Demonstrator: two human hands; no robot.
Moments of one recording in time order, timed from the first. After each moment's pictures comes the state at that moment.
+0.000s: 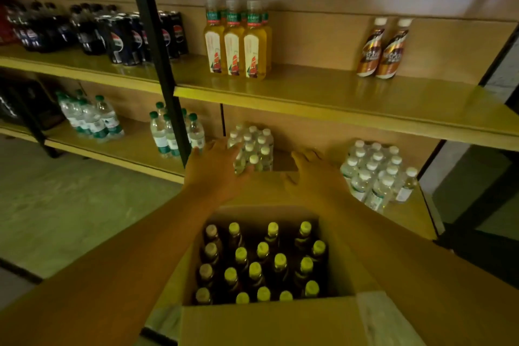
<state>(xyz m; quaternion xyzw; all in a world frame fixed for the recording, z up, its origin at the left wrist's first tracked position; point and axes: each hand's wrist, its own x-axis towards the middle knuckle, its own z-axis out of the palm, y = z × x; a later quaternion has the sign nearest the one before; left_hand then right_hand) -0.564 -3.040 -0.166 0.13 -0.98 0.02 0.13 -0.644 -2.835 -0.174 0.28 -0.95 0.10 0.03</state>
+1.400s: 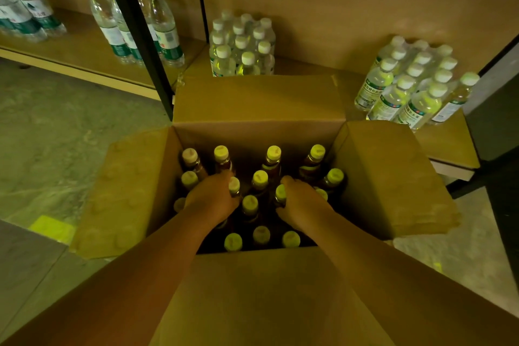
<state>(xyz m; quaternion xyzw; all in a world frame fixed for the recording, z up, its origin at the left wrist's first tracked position) -0.547 -3.026 -0.450 0.19 -0.96 -0.20 -0.09 -0.611 -2.843 -0.443 0.22 -0.94 0.13 -0.22</state>
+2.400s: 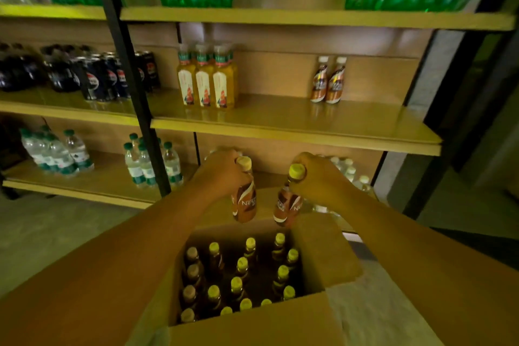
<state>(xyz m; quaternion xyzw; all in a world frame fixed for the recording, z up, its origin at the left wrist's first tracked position) -0.556 -2.987 -0.097 0.07 -0.96 -0.25 0.11 -0.599 -2.771 -0.094 0.21 -0.94 0.27 0.00</state>
